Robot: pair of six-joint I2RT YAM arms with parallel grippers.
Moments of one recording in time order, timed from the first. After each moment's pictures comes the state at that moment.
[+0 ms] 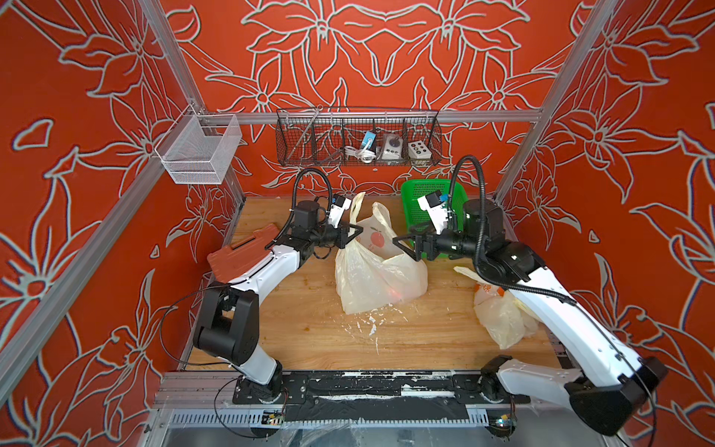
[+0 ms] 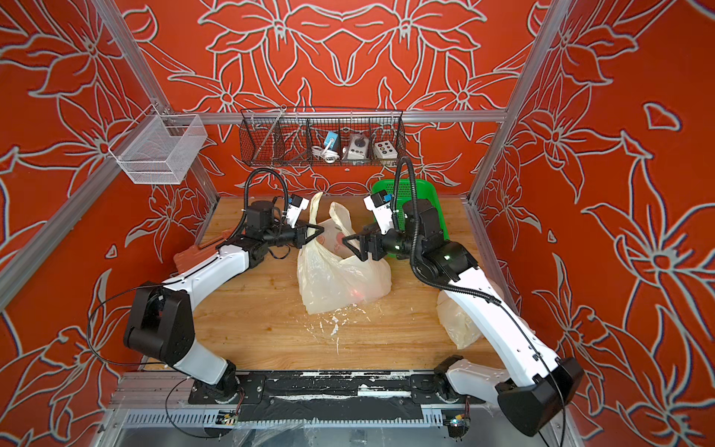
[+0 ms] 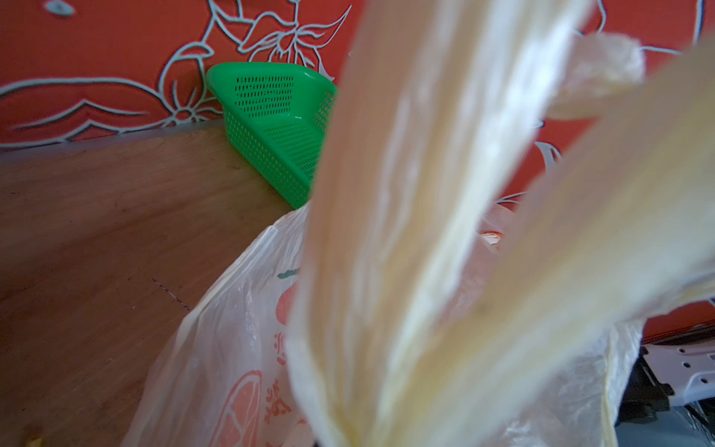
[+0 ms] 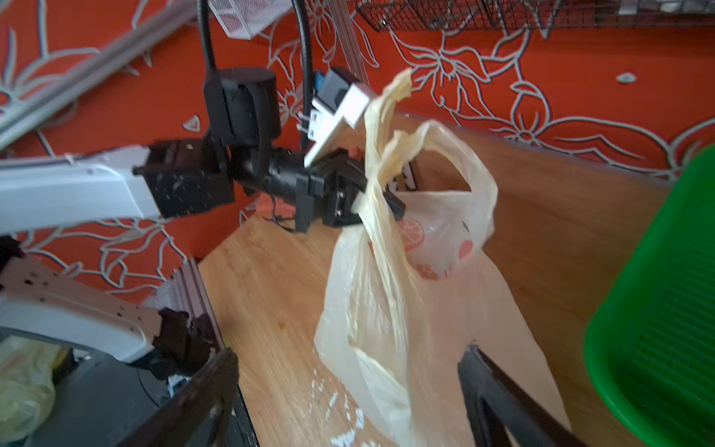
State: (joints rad) left arm -0.24 1.58 1.11 0.03 0.80 -0.17; right arm 0.55 1.13 1.27 -0.60 -0.45 0.12
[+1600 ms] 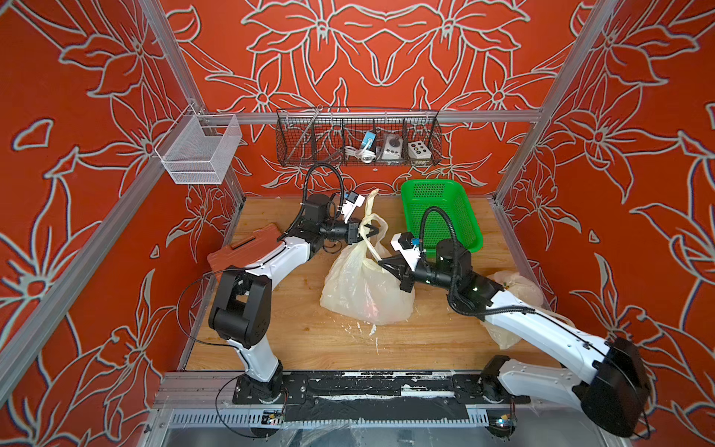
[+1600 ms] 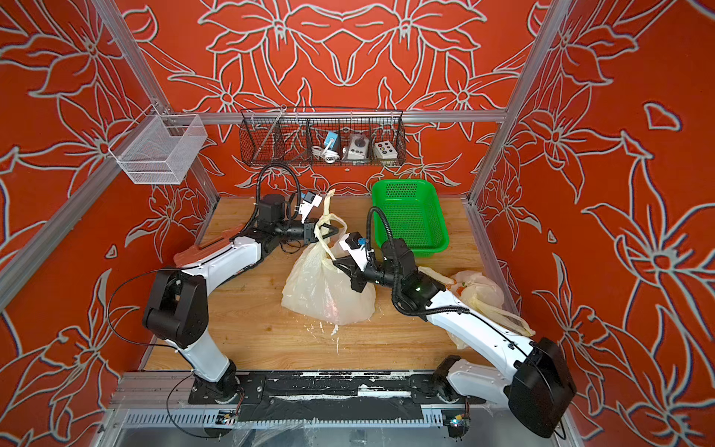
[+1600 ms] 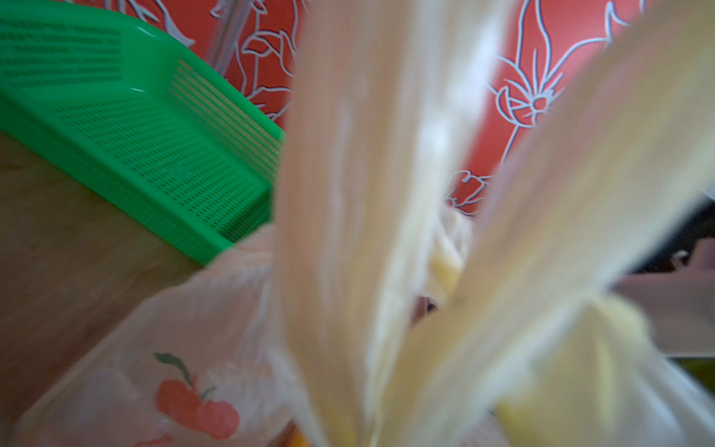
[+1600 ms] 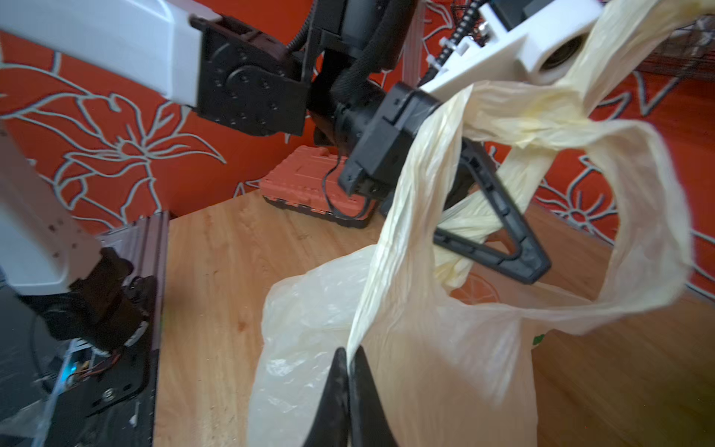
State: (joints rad) left arm -0.30 1.72 1.23 0.13 1.16 -0.32; right arm 0.73 1.18 0.82 0.11 -0.39 -0.05
